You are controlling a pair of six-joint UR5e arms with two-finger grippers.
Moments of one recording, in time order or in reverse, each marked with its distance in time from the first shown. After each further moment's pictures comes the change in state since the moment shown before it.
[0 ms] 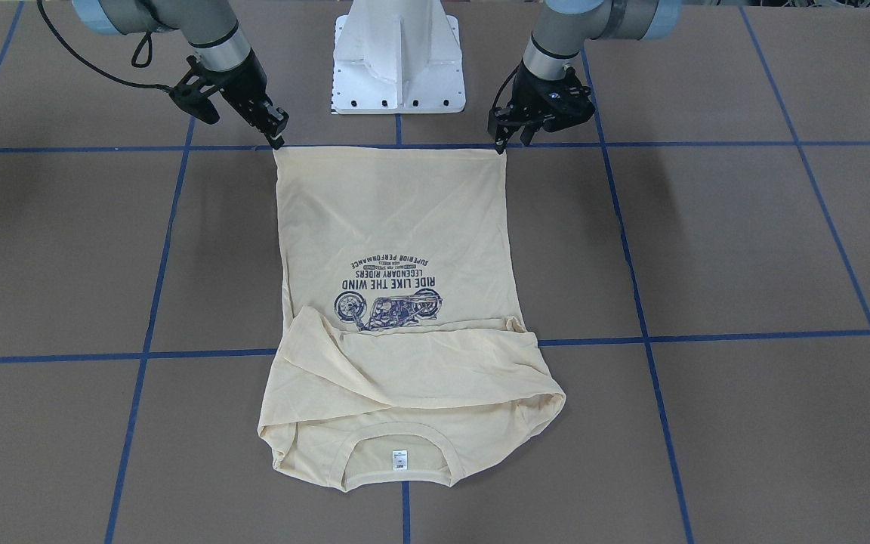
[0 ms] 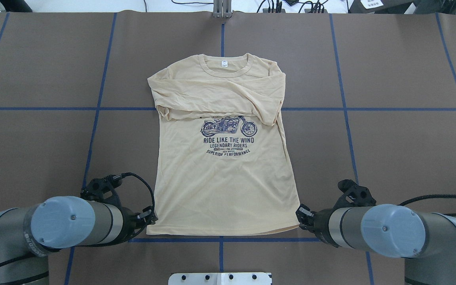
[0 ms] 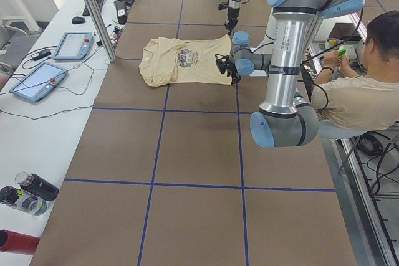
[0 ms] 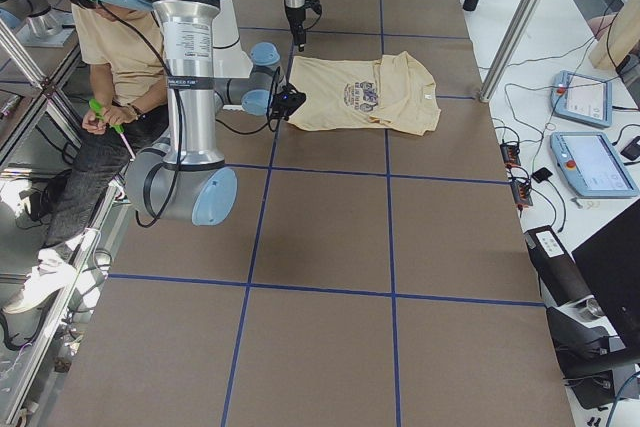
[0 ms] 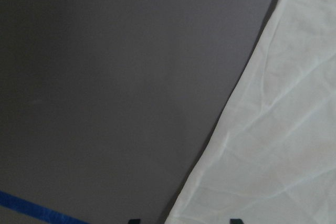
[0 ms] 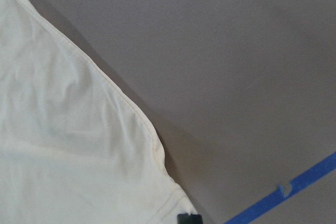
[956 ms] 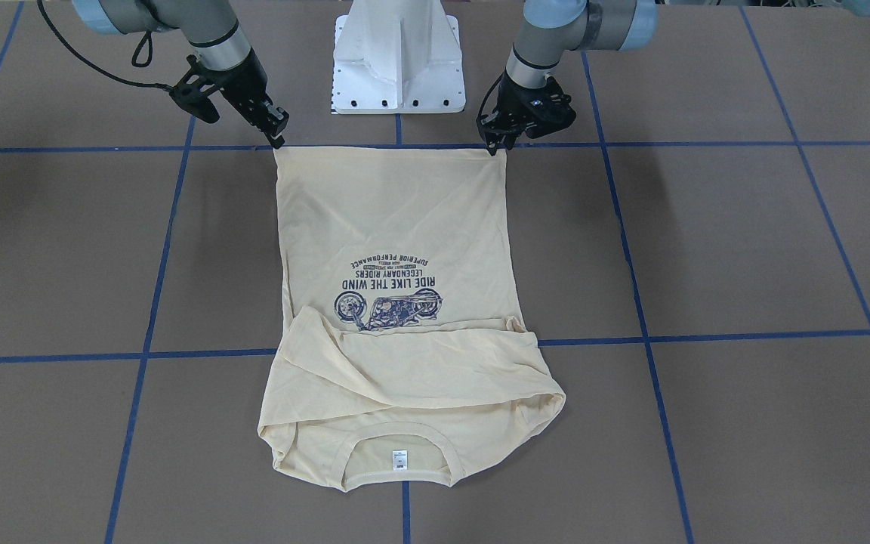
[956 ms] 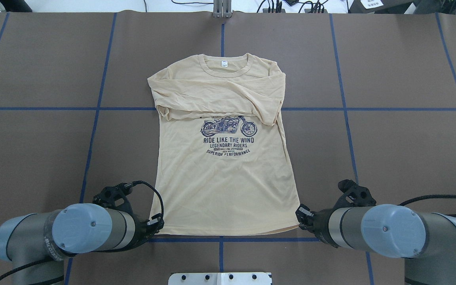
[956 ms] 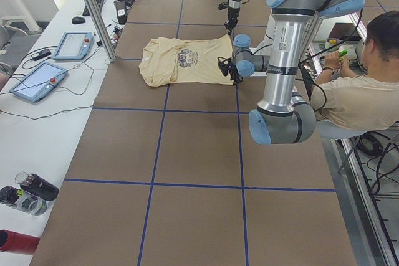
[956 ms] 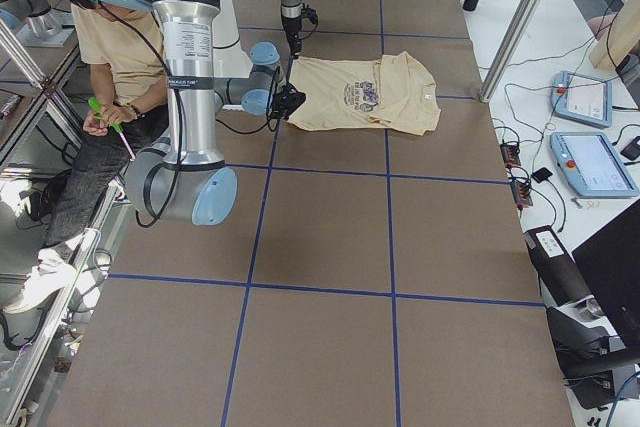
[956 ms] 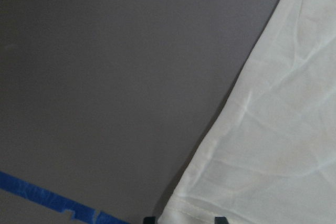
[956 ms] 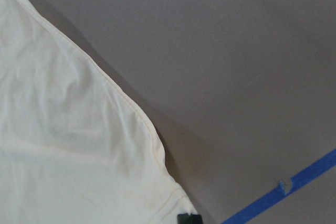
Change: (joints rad) left arm 0.025 -0.037 0.058 -0.005 0.001 -0.025; right arm -0.001 0.001 0.002 0.001 0.000 0.014
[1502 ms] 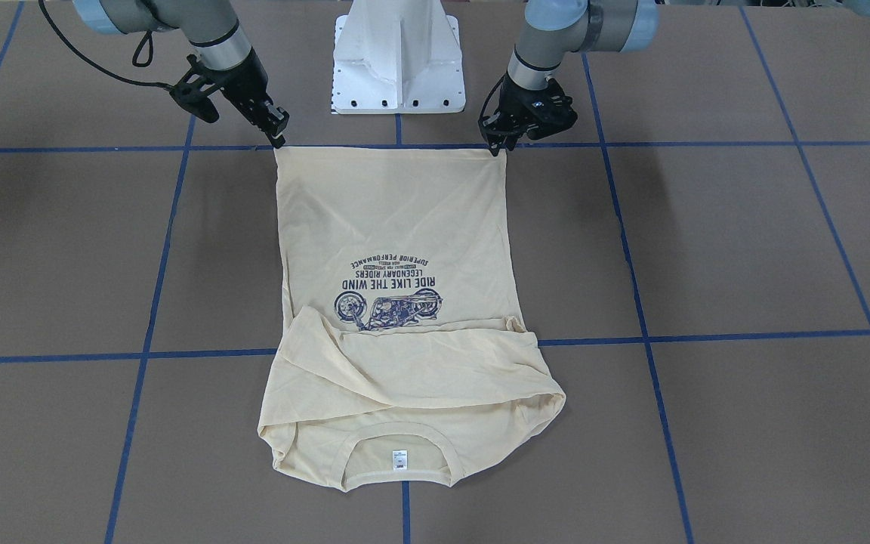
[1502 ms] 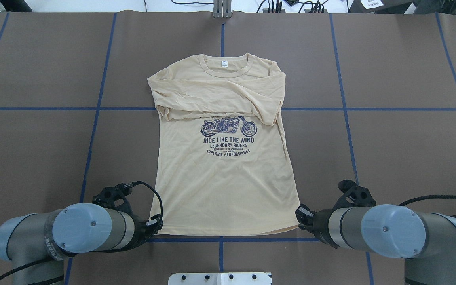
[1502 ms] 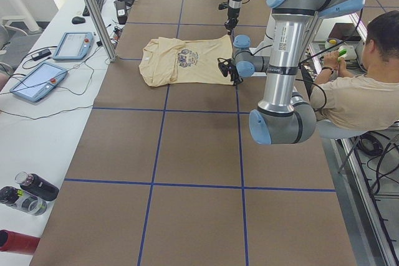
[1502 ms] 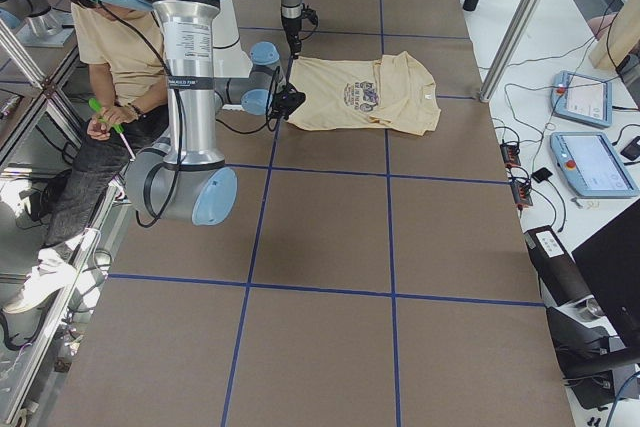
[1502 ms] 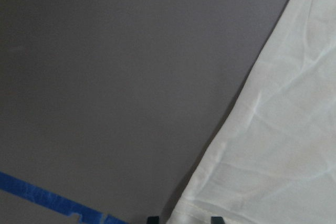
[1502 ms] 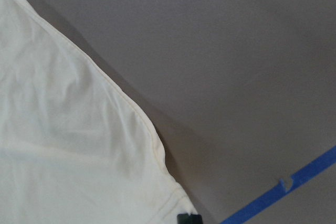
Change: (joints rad) left arm 0.000 0.001 0.008 -0.003 -0.006 0.002; right arm -0.001 0.001 0.000 0.000 0.000 0.008
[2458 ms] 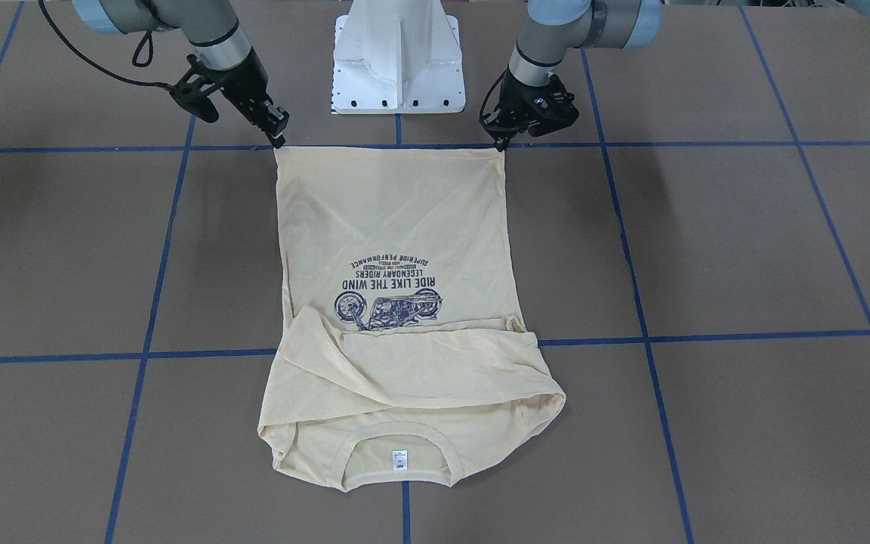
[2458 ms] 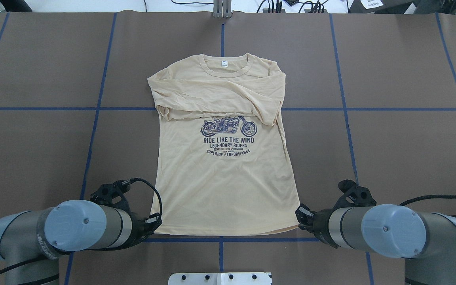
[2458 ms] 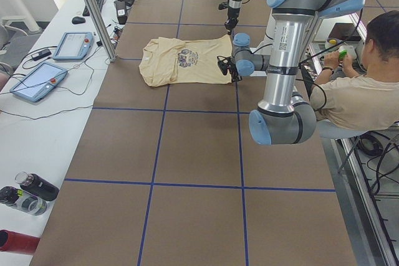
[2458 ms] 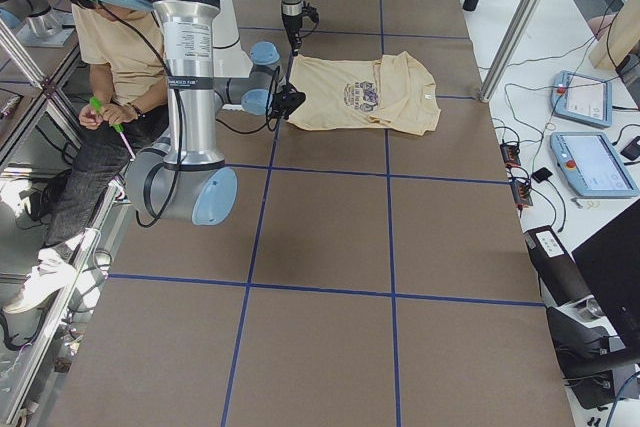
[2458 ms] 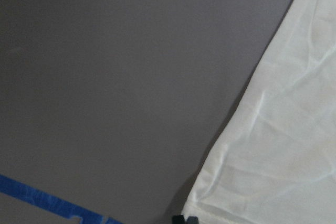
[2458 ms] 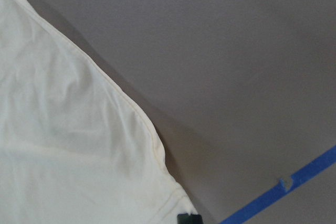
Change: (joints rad) left arm -0.013 0.011 -0.051 0.005 -0.008 0.003; right arm 0.001 -0.001 0.005 0.000 0.003 0.001
